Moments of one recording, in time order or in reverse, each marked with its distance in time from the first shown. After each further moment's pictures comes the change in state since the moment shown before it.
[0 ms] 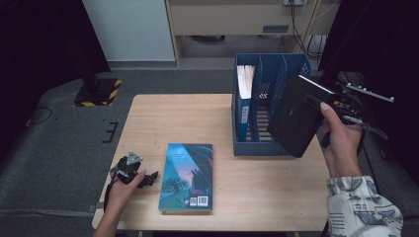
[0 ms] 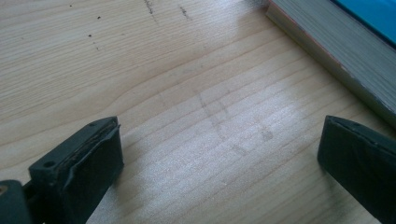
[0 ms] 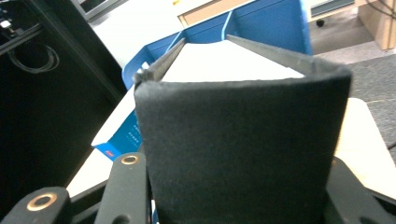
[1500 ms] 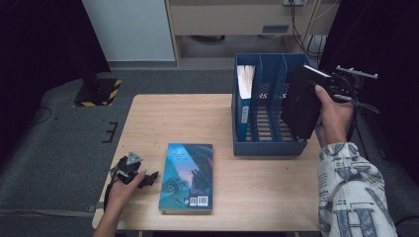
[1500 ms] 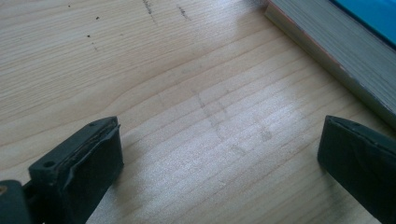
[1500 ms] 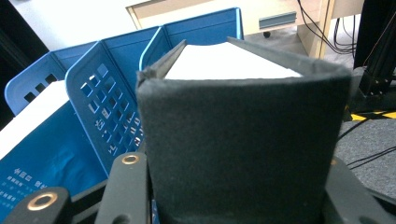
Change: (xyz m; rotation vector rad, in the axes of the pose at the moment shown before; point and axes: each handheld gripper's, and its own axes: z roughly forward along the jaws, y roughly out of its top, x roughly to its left) left arm 0.000 0.000 0.000 0.007 -0.002 0.008; right arm -0.032 0.034 0.066 0.020 -0.204 -0.117
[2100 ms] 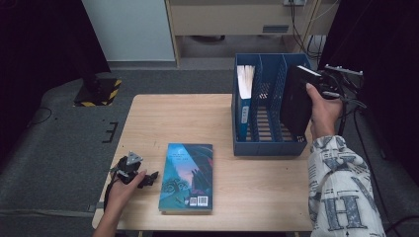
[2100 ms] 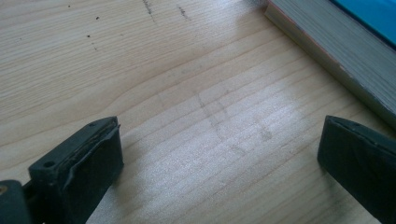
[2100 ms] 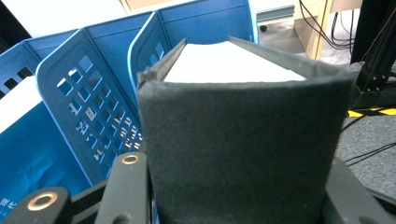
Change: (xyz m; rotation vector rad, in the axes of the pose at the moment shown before) left arm 0.000 0.000 0.000 -0.006 -0.001 -0.004; right arm 0.006 -0.003 0.031 0.025 -0.023 -0.005
